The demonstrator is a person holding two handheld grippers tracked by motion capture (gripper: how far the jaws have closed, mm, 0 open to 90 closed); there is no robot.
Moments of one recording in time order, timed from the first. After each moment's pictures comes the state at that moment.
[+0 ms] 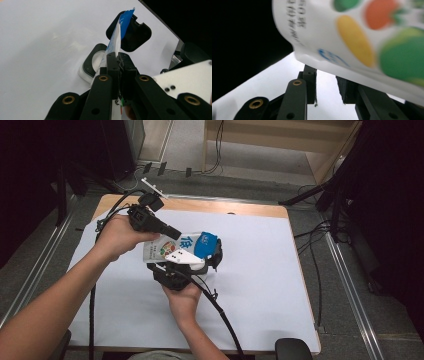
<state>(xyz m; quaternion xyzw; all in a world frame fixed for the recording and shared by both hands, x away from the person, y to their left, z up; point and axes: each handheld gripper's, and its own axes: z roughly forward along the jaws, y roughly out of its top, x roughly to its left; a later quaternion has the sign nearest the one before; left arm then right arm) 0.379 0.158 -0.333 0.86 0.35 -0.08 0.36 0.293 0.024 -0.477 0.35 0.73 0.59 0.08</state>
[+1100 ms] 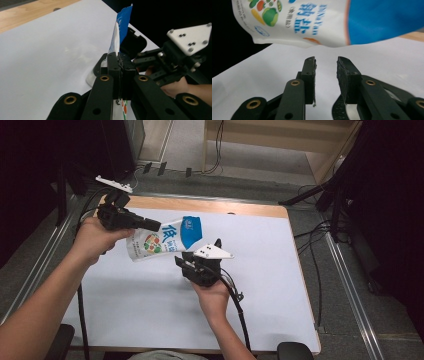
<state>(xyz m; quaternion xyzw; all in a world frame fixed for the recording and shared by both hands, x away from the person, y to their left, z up) 0.368 0.230 -0.336 0.81 0.35 -0.05 0.47 0.300 -0.045 -0.447 0.35 0.75 0.54 0.12</state>
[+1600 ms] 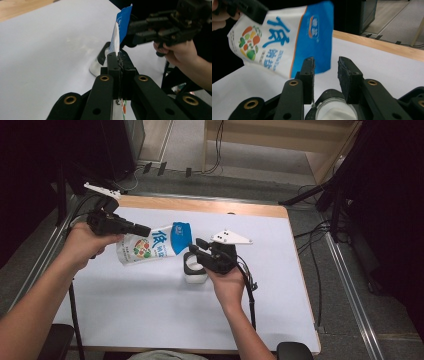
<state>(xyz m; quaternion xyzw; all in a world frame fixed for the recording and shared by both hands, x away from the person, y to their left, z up) 0.363 0.248 -0.354 0.82 0.32 -0.07 0.46 0.319 -0.078 -0.411 0.36 0.75 0.55 0.13</state>
